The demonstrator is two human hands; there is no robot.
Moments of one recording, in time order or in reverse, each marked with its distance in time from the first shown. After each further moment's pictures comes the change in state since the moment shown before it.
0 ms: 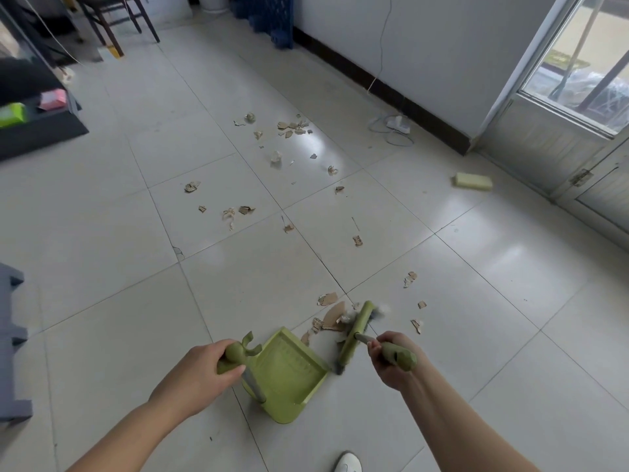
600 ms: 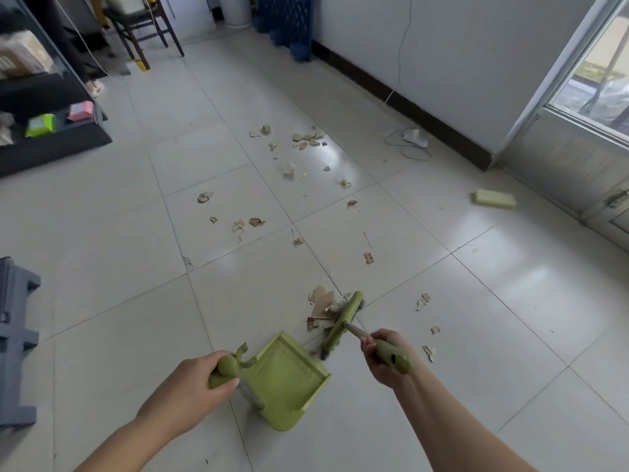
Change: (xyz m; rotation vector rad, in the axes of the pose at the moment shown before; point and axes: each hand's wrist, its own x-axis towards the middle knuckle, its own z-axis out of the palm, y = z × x) left_hand 0.029 0.024 -0.011 0.002 0.065 -0.048; right_hand 0.052 -0.050 0.046 0.012 -0.130 0.056
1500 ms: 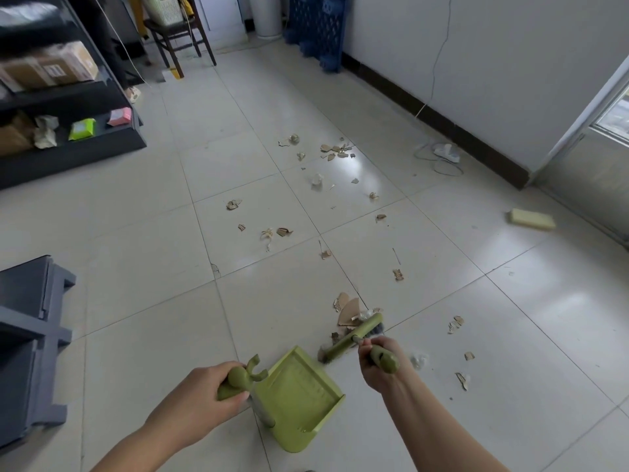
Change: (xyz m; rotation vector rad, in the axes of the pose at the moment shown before) left_hand 0.011 -0.049 -0.059 -0.089 -0.026 0.019; right_hand 0.001 0.050 0.103 0.172 -0.008 0.021
